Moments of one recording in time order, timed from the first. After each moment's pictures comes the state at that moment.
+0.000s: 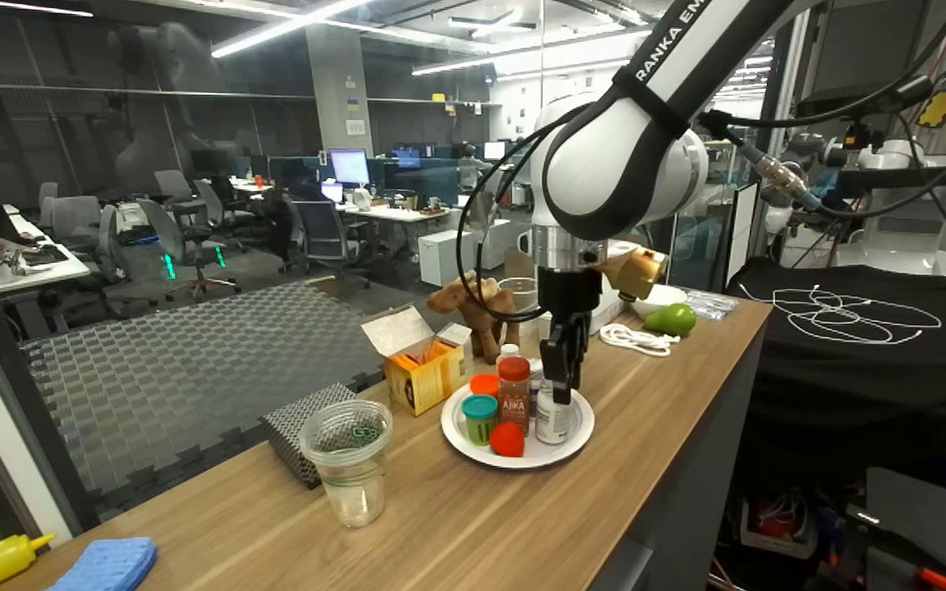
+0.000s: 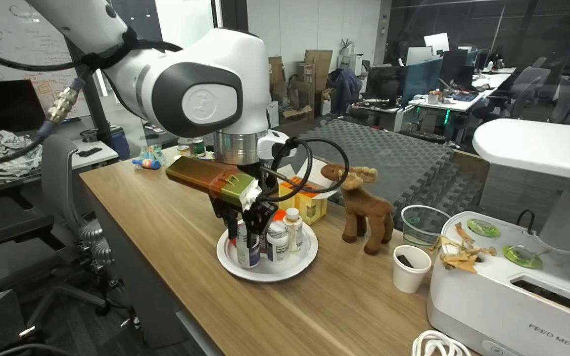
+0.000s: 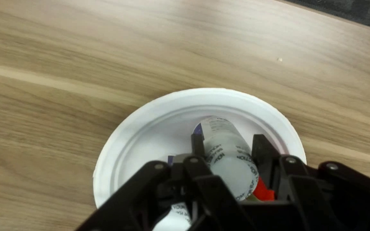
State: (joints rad) arm -0.06 0.27 0.03 -2.23 0.00 2.46 -0.30
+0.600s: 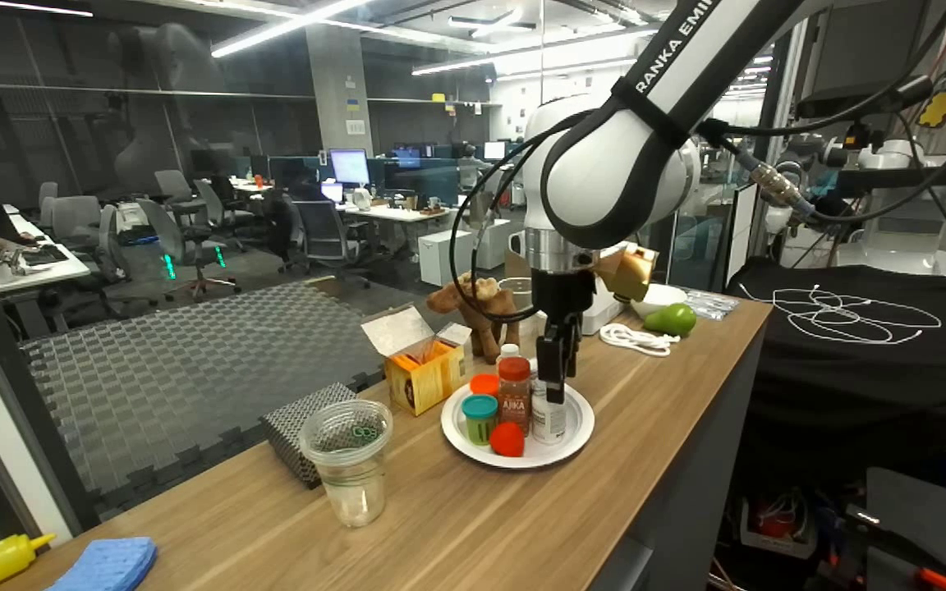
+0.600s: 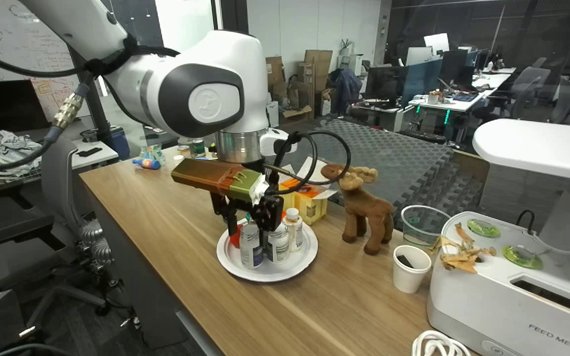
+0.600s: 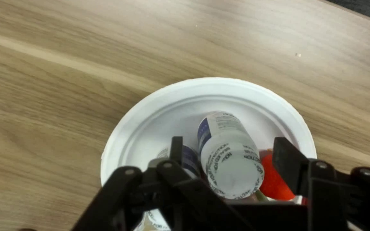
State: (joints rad) arm -0.06 0.29 0.03 -2.22 -0.07 2.48 -0.30
